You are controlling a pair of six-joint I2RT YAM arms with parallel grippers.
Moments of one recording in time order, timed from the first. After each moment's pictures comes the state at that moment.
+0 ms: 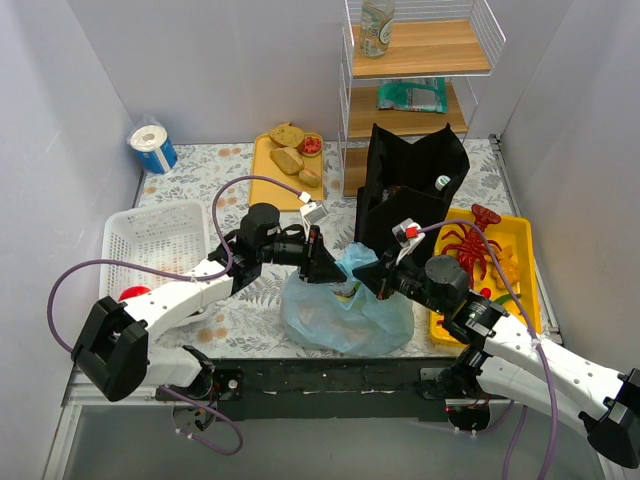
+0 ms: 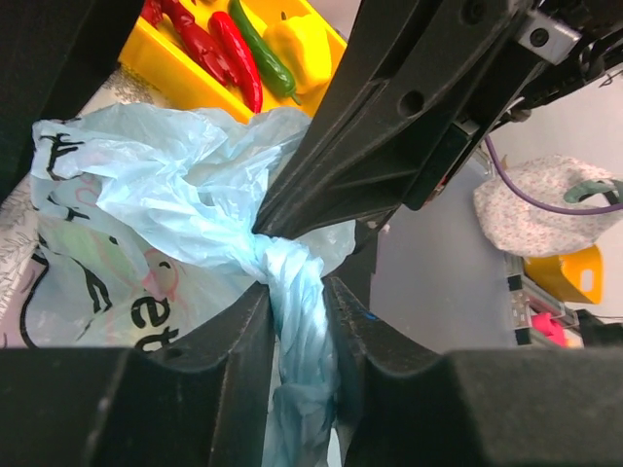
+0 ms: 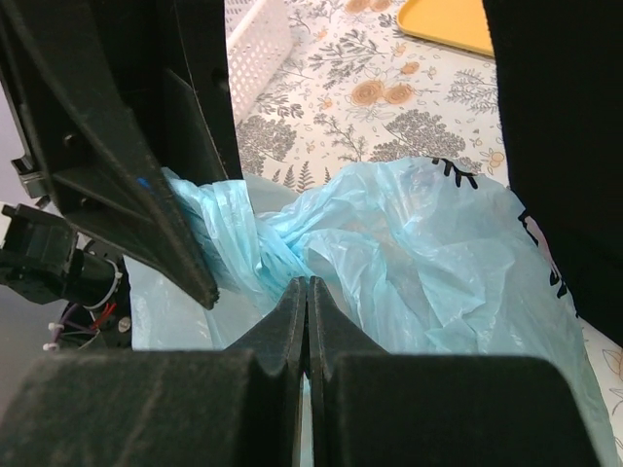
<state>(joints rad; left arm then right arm) -0.68 1.28 0.81 0.19 0.88 -0.43 0.86 0.74 0.48 0.09 -0.08 0.44</state>
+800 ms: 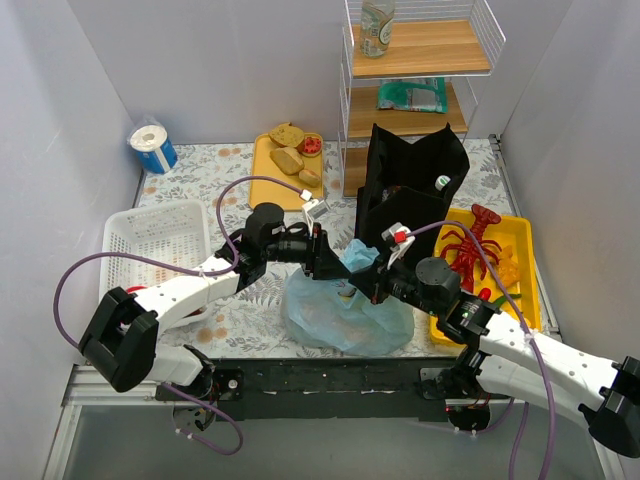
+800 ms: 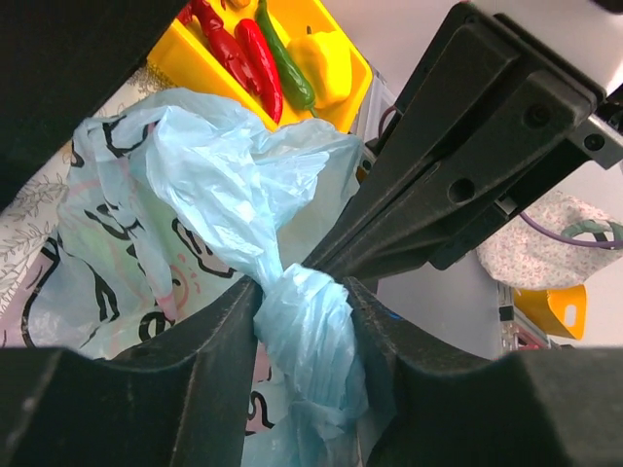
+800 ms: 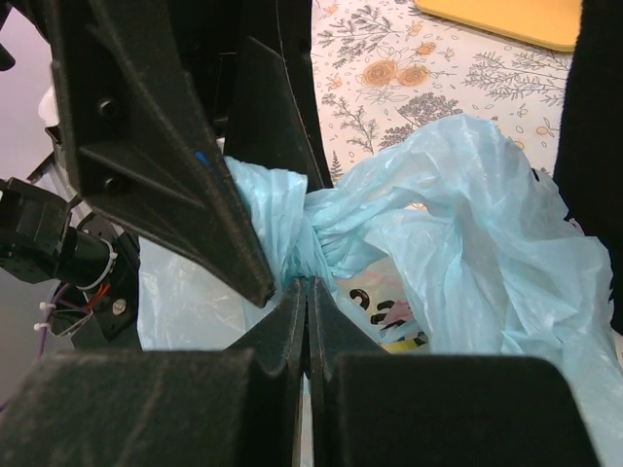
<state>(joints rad) -0.68 1.35 0.81 0.24 0.83 -0.52 0.92 0.78 0.48 0.11 -0.06 0.41</state>
